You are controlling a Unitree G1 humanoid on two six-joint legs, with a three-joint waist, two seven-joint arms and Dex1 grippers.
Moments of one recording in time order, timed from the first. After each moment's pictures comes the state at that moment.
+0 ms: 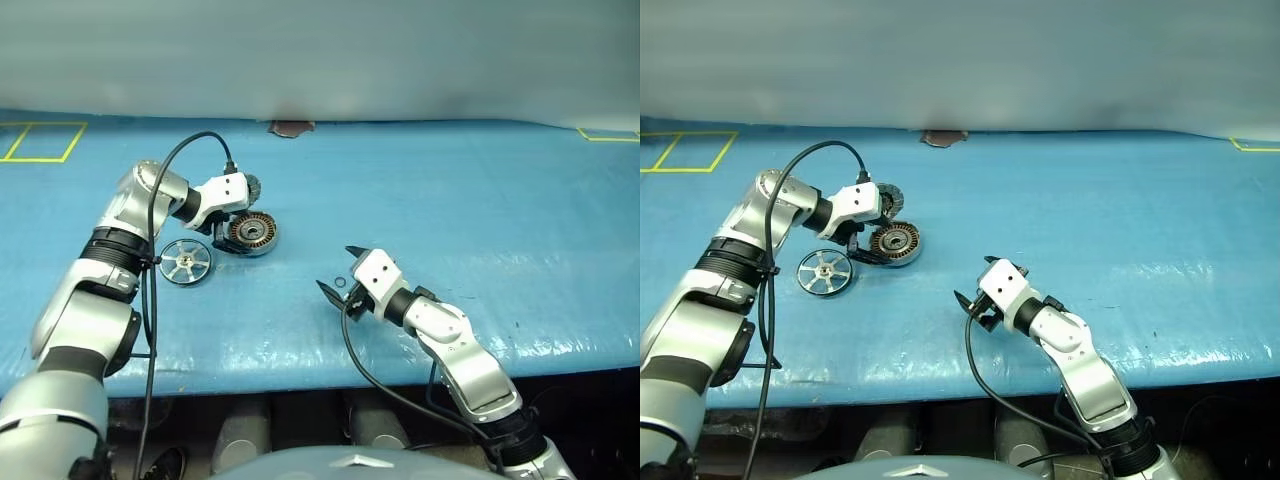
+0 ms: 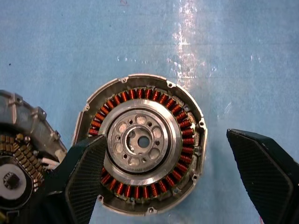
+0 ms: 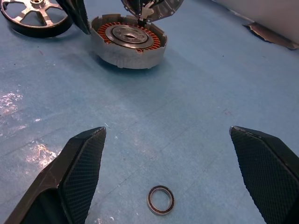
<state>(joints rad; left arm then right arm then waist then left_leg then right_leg) -0.93 0.64 -0.36 0.72 0.14 0.12 -1.38 -0.06 -0.35 0.30 -0.37 -0.01 0.37 0.46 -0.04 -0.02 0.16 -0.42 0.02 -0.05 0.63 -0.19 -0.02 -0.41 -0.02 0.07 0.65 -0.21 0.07</state>
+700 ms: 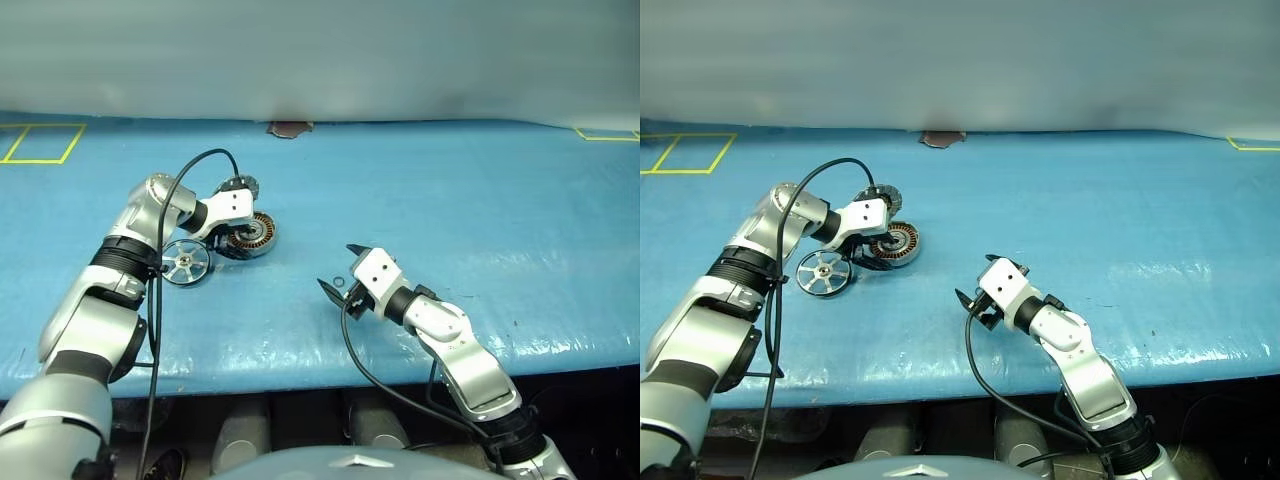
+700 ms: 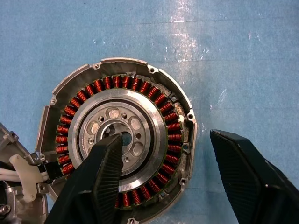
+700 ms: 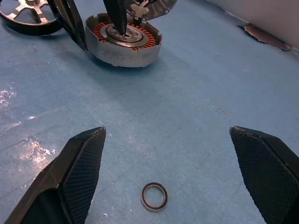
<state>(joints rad) -0.91 0.61 -0.39 0.75 0.20 0.06 -1.35 -0.06 -0.35 0.30 -0.36 -0.03 0.37 0.46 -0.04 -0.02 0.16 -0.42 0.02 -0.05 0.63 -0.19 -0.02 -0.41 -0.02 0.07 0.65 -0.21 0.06</state>
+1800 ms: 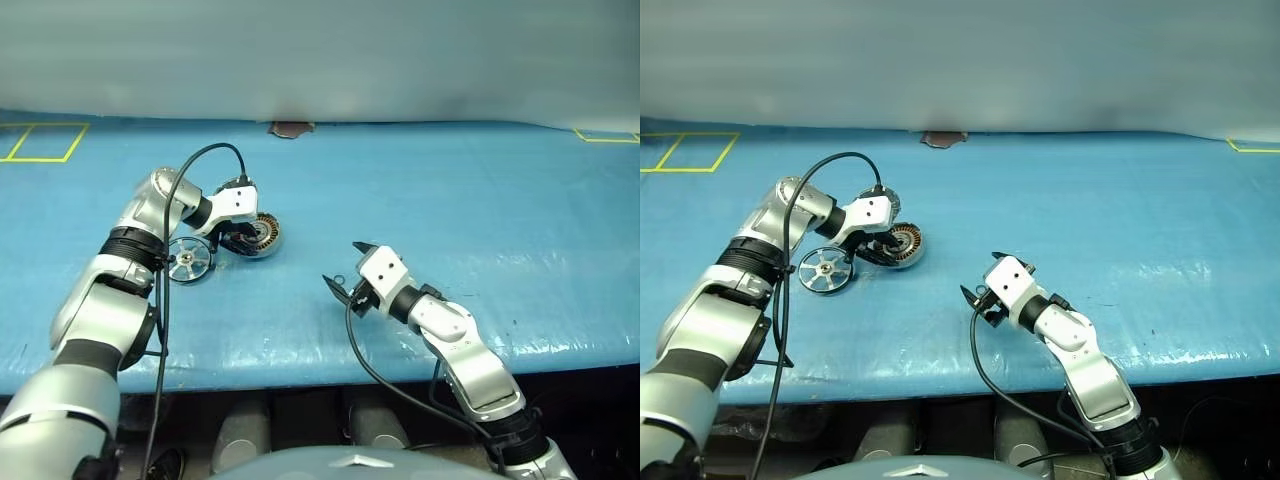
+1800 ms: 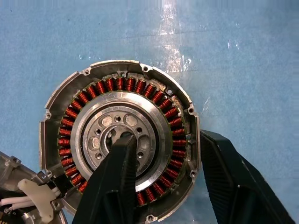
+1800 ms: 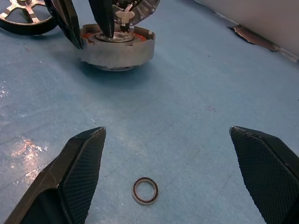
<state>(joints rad) -0.98 0.53 -0.35 0.88 0.14 0.04 -1.48 -0.05 -0.35 0.27 -0.36 -0.03 0.36 0.45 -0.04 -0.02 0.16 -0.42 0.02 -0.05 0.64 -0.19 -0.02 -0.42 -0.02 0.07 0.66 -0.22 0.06</state>
